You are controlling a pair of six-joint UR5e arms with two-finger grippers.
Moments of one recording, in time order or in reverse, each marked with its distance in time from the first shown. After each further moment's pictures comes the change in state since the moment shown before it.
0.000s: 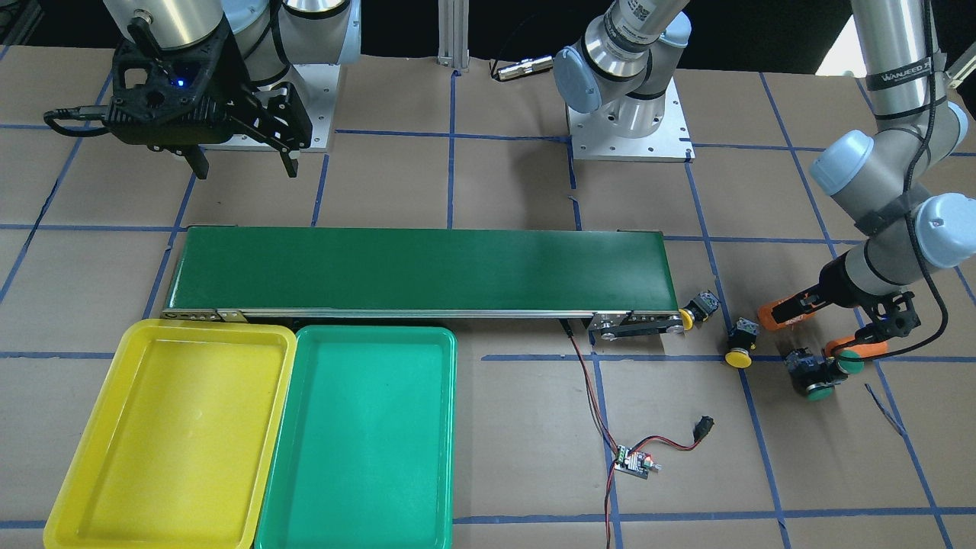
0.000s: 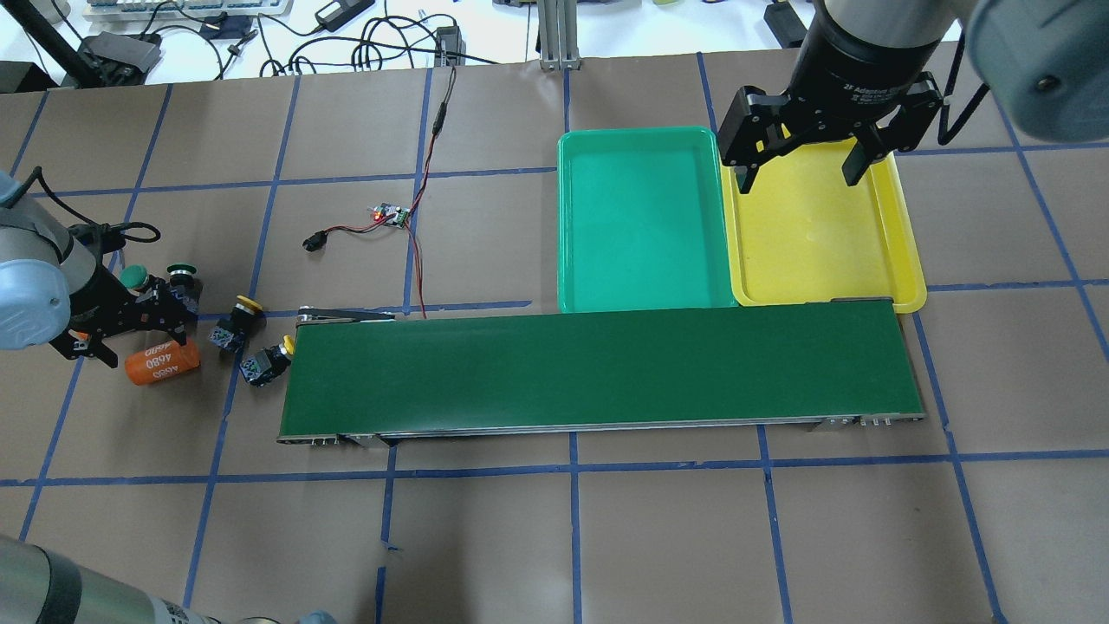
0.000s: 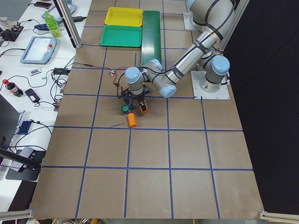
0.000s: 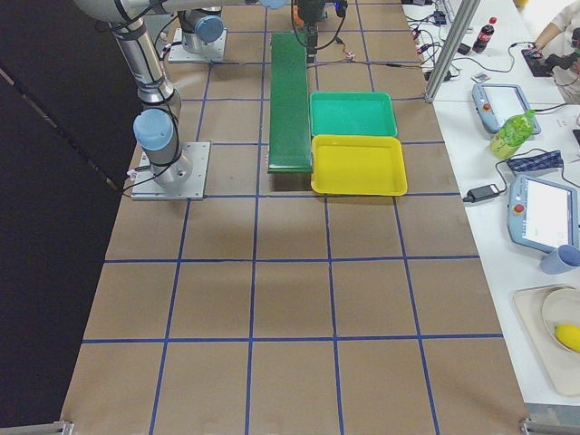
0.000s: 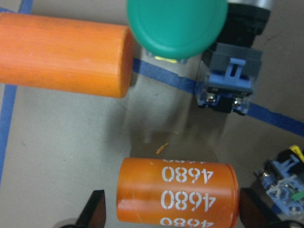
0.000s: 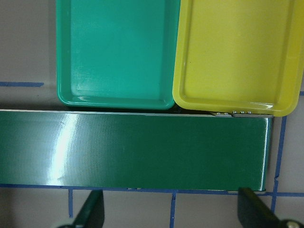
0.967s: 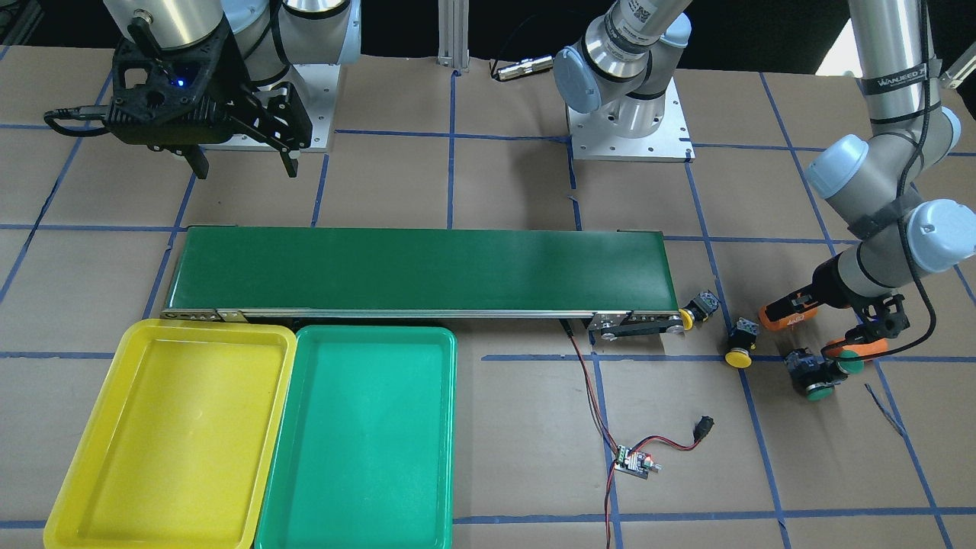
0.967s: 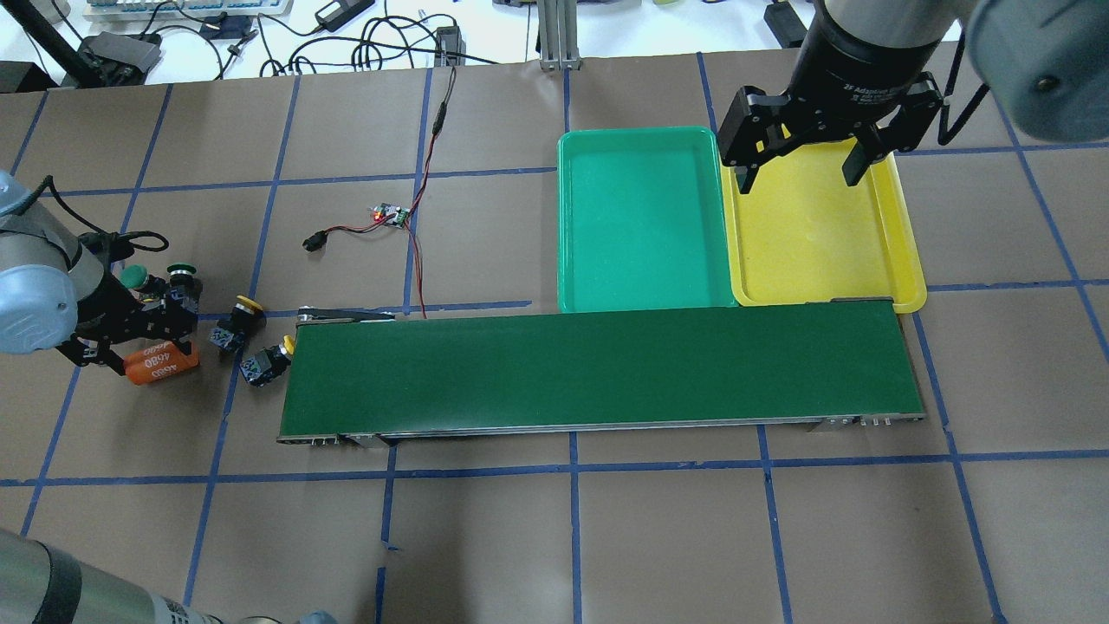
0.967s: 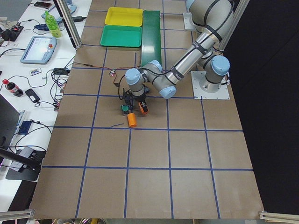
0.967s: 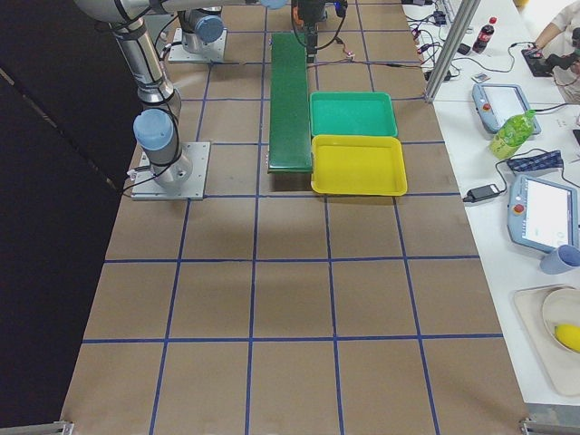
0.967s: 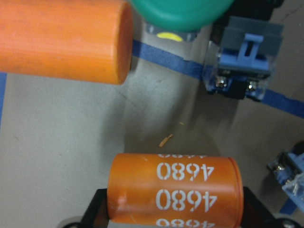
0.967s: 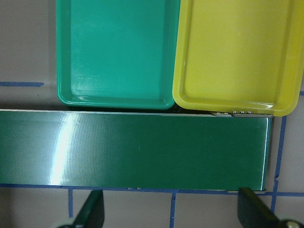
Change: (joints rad) left arm -0.002 -0.003 -0.009 -0.004 0.000 0.013; right arm 0.000 0.000 0.000 0.001 0.000 0.000
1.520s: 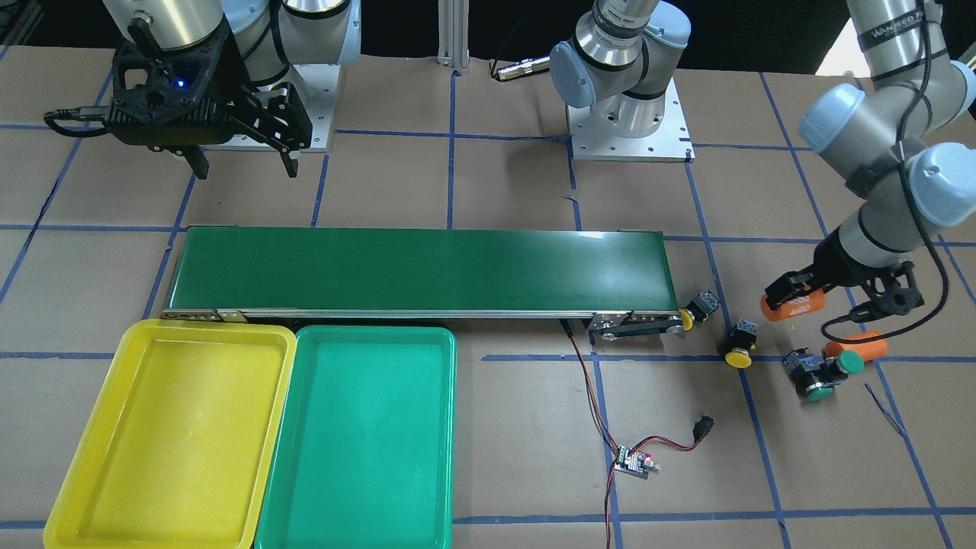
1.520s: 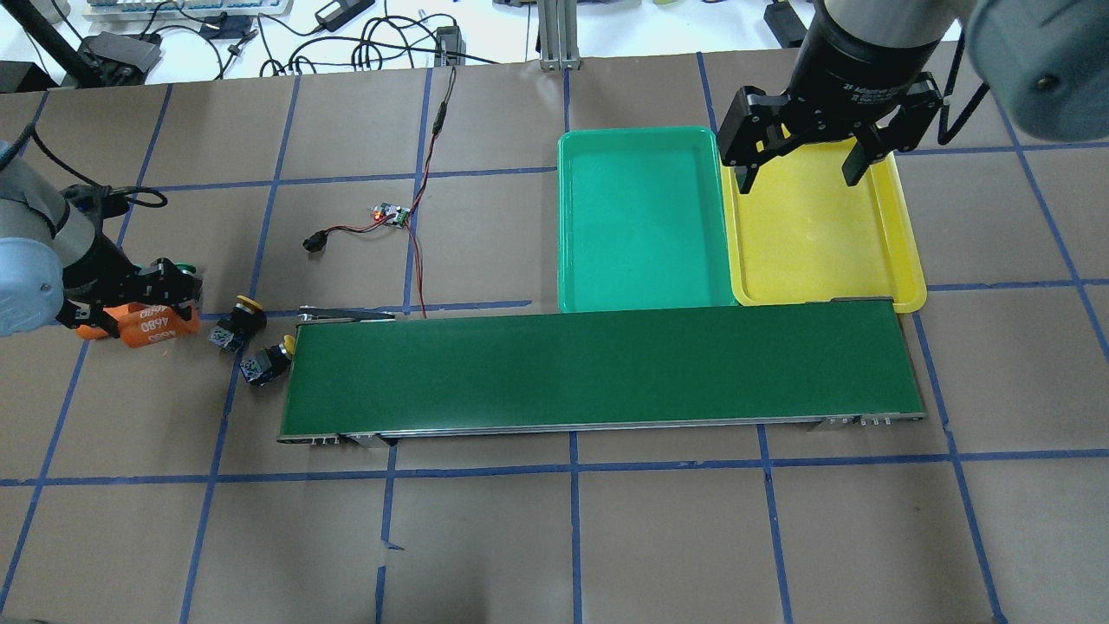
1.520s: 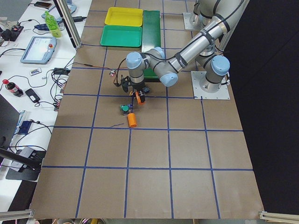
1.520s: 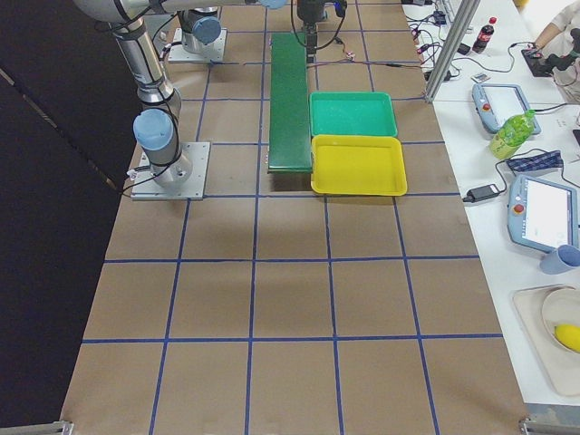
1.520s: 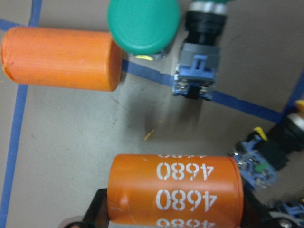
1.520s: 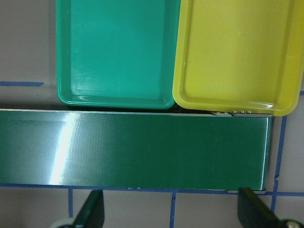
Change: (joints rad) left arm -0.116 0.176 0.007 -0.087 -0.031 -0.004; right arm 0.001 0.000 0.000 0.000 0.000 0.000
